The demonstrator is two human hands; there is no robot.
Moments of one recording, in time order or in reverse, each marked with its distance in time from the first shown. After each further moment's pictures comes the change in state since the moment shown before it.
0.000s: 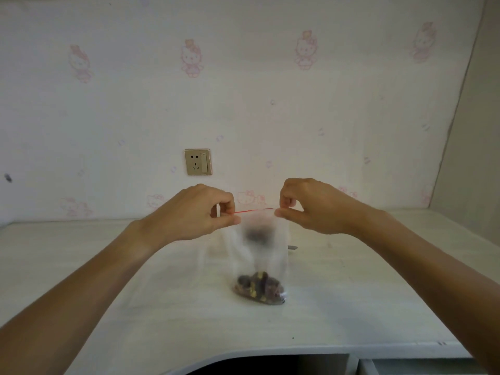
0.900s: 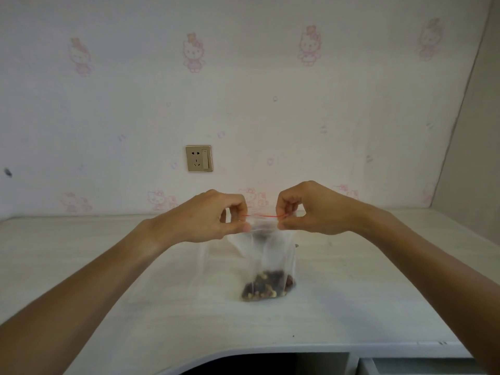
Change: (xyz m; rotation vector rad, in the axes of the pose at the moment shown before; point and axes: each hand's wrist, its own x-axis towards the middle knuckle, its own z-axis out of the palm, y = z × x) left_hand 0.004 0.006 0.015 -0.246 -0.141 -0.003; right_hand 0.001 -0.001 0.003 0.403 -0.106 -0.014
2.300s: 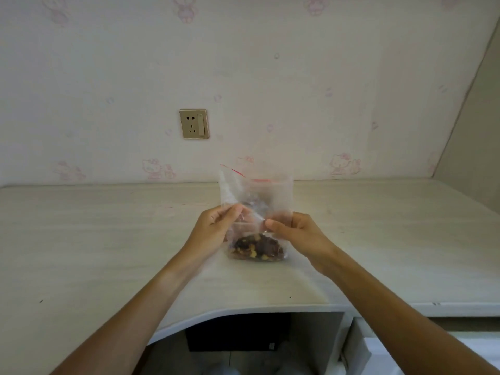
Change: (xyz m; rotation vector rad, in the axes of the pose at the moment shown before) left_hand -0.034 -0.010 0.123 -0.990 0.407 -0.371; right_hand -0.026 0.053 0.142 0.819 0.235 0.449
